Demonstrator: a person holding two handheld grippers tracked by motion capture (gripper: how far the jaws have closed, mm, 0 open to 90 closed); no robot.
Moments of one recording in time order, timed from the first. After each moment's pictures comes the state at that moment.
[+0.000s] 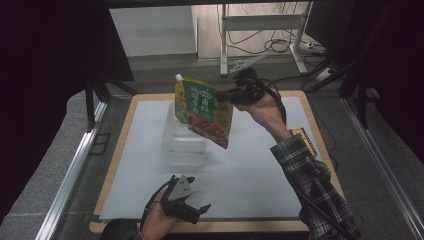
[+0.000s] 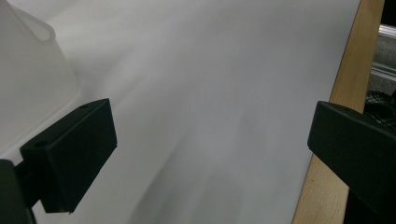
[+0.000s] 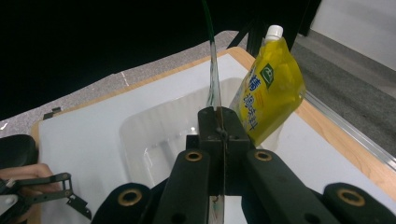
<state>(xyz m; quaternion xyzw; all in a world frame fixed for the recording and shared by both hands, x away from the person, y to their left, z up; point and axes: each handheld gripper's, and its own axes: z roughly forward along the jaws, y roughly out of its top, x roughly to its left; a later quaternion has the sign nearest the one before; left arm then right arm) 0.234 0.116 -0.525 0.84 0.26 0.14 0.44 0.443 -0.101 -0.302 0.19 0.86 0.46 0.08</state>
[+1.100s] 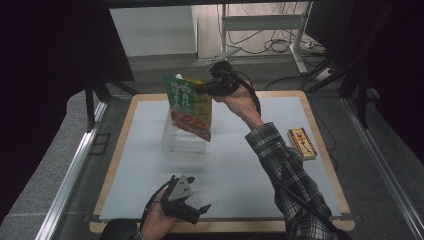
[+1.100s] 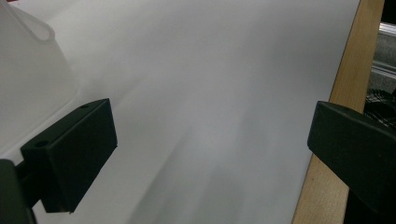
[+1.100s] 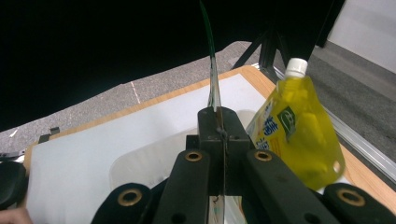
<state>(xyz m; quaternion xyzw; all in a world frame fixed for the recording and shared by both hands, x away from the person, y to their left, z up) 0.234 0.117 -0.525 0.85 0.26 0.14 0.44 0.478 -0.043 -0.312 0.18 0.86 0.47 0.06</state>
